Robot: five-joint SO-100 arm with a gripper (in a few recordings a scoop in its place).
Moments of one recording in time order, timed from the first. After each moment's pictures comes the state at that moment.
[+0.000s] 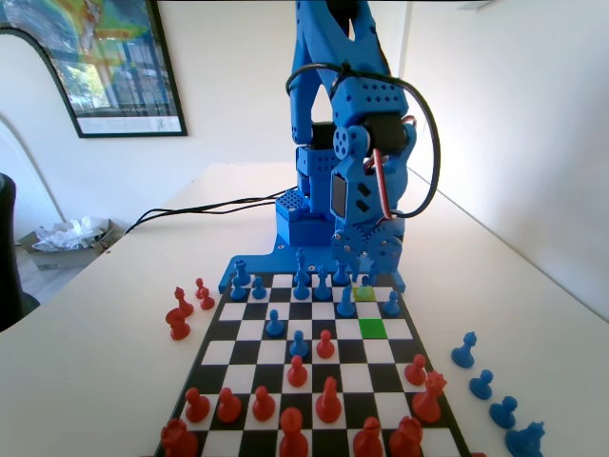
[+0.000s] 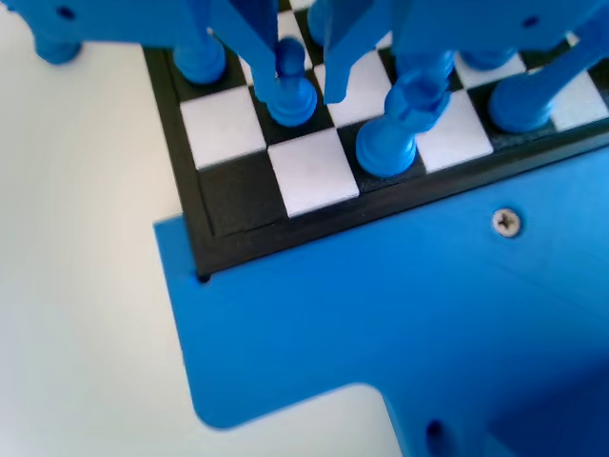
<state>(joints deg) -19.9 91.5 142.6 35.8 -51.7</state>
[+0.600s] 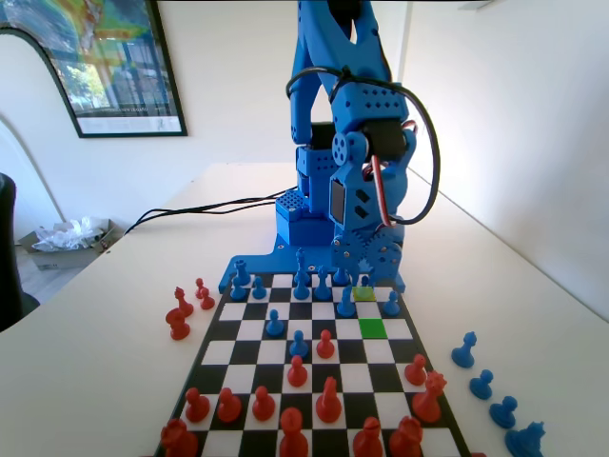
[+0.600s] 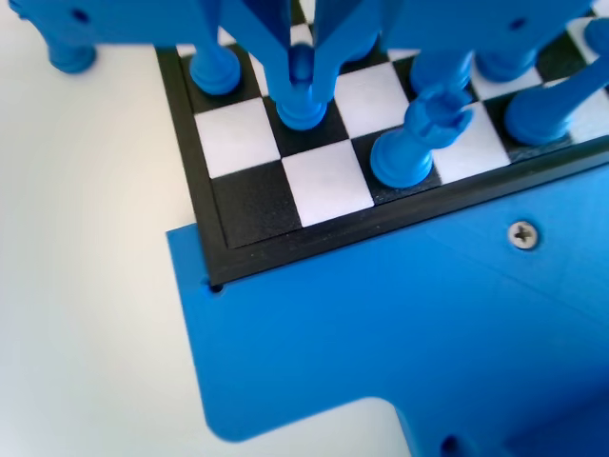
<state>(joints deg) -20.7 89.8 140.8 35.2 -51.7</state>
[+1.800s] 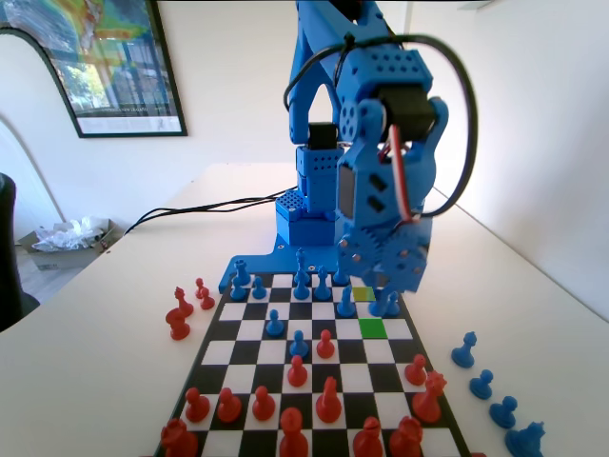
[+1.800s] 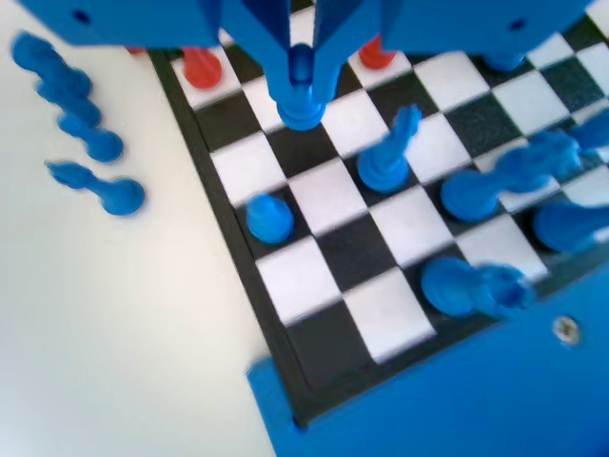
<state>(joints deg) -15.2 83.1 120.1 46.1 -49.7</state>
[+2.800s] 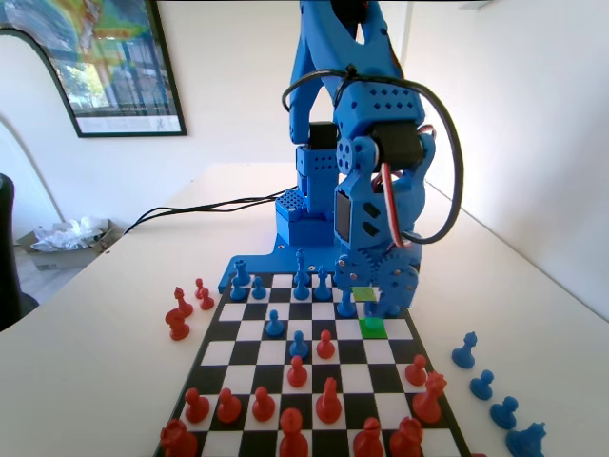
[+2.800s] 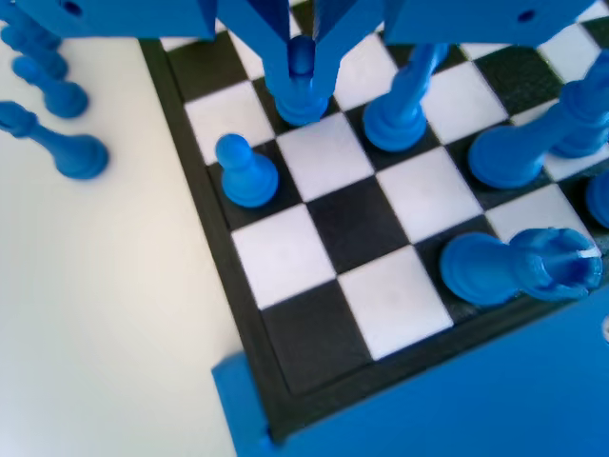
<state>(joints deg) -16.3 80.9 126.2 37.6 -50.7</state>
